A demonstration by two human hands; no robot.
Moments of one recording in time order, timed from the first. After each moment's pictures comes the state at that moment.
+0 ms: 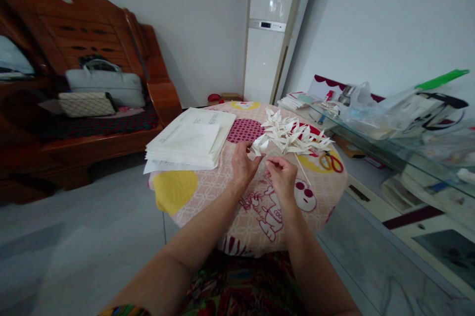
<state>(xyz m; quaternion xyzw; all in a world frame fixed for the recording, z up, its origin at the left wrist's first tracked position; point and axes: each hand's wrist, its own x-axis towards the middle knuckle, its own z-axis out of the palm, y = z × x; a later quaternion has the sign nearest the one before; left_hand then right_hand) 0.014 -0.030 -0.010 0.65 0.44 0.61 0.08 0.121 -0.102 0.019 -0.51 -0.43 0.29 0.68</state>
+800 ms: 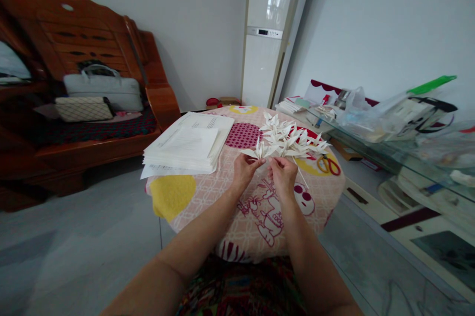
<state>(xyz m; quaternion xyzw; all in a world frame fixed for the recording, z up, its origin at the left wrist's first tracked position) 0.020 -0.032 -0.007 0.55 0.36 0.60 0.45 0.132 -0.086 0.016 -0.58 -0.42 0.26 0.65</state>
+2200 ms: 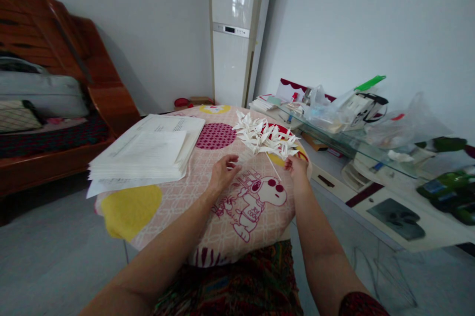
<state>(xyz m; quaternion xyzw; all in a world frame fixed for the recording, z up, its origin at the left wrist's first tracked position) 0.023 -0.030 -0.017 0.65 0.38 0.50 0.43 0.292 -0.074 0.007 -0.62 -0.15 0.32 0.70</state>
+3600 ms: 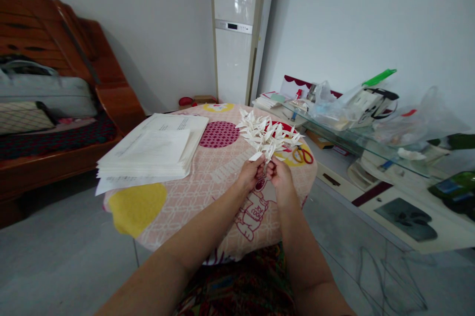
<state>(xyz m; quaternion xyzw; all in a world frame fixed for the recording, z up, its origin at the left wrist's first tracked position) 0.110 -0.053 -0.007 0.35 0.27 0.45 0.78 0.203 -0.086 0.006 -0.50 -0.19 0.49 0.69</state>
